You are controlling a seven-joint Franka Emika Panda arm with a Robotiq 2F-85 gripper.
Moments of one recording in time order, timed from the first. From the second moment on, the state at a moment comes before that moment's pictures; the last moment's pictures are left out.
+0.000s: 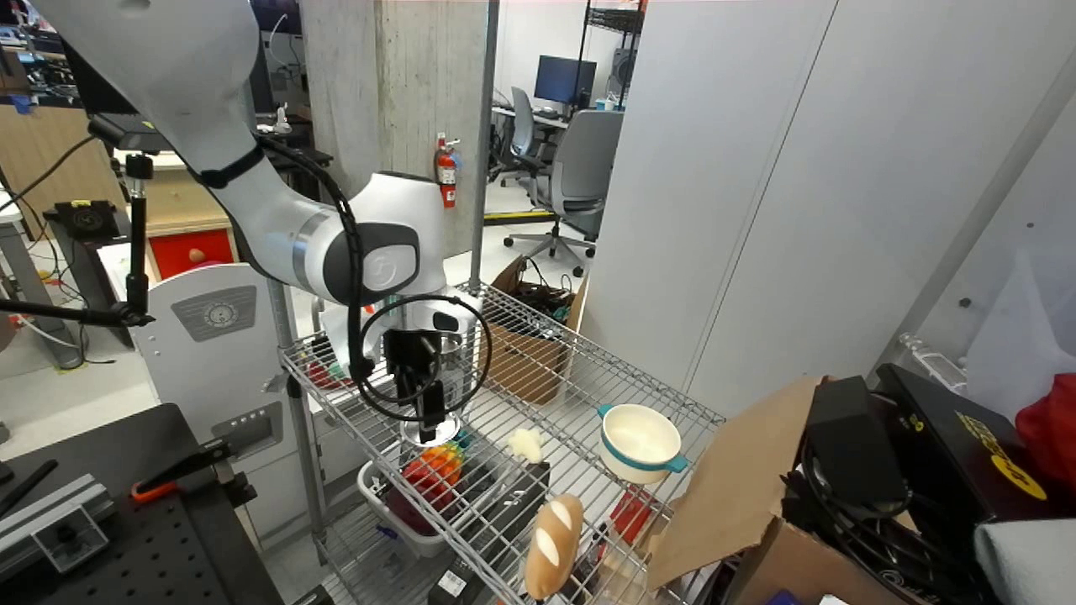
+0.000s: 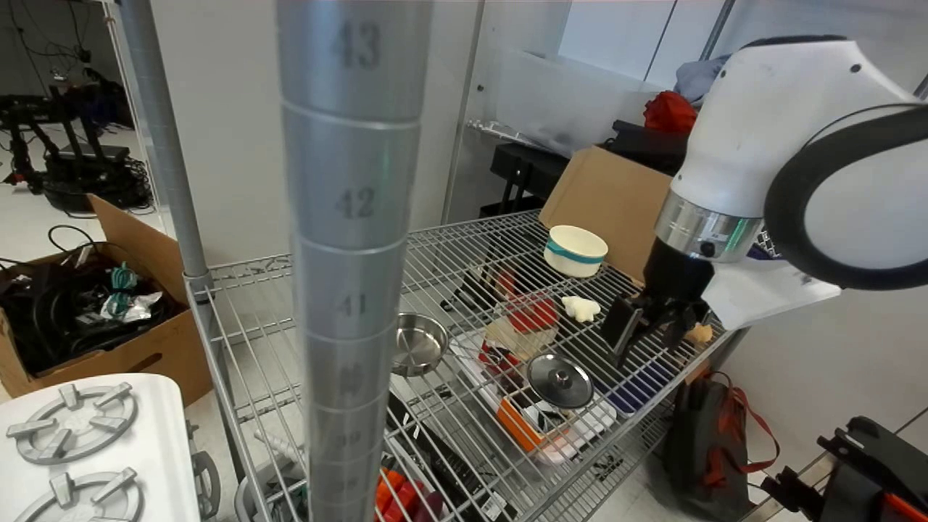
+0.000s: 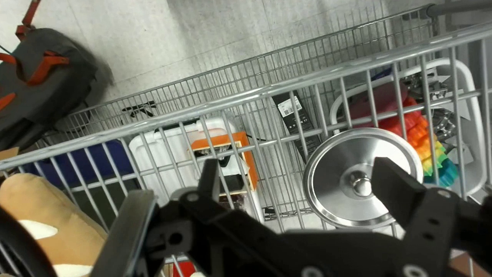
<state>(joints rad) 0.10 0.52 -0.05 -2.12 -0.19 2.59 0.43</state>
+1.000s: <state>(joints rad) 0.17 0.77 -0.05 -1.84 -0.10 2.59 0.43</state>
